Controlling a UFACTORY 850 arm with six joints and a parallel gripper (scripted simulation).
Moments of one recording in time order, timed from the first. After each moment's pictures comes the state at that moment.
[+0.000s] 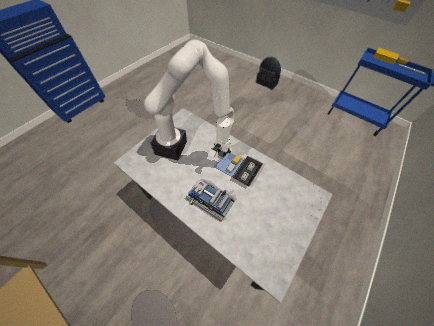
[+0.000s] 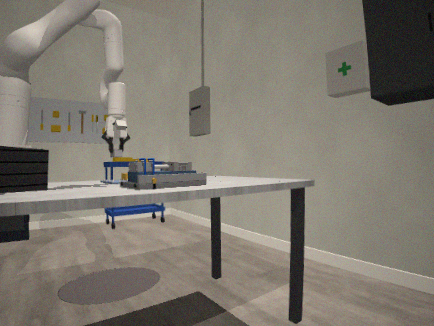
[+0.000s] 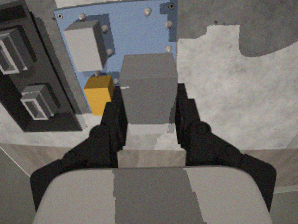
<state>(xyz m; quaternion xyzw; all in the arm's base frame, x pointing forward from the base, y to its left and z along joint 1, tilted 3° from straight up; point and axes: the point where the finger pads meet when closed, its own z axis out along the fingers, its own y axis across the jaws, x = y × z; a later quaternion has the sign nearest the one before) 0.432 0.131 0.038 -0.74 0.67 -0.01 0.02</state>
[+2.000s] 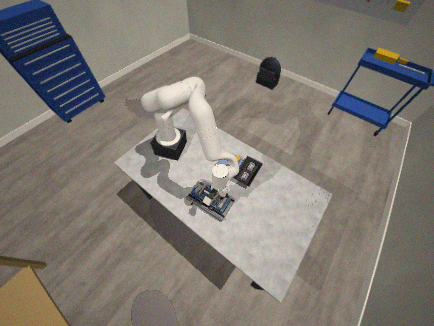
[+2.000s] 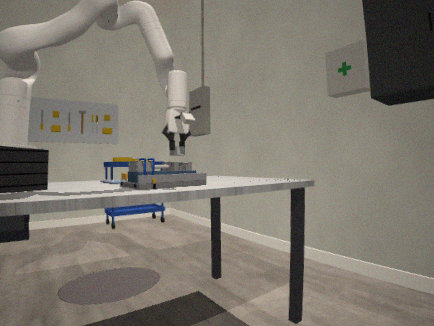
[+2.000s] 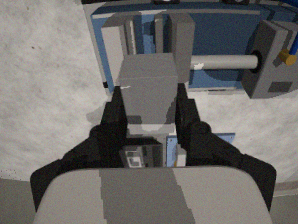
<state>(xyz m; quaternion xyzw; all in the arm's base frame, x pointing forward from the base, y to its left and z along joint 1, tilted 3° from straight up) 0.621 -0.146 0.041 -0.74 0.67 -0.01 0.02</state>
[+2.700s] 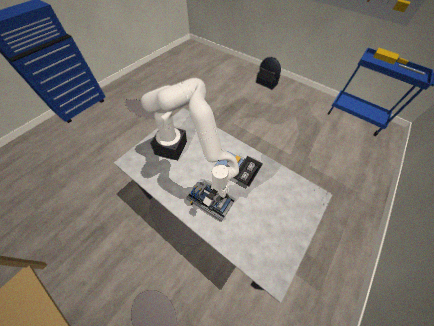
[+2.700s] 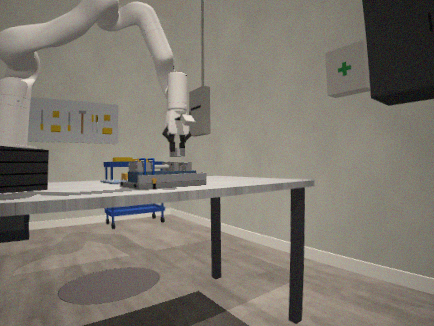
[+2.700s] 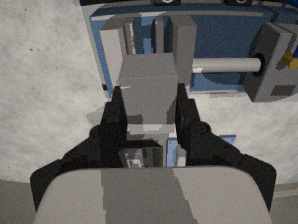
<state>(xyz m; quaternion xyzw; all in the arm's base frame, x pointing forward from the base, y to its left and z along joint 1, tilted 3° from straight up) 0.621 -0.146 0.035 -0.74 0.67 -0.01 0.02</state>
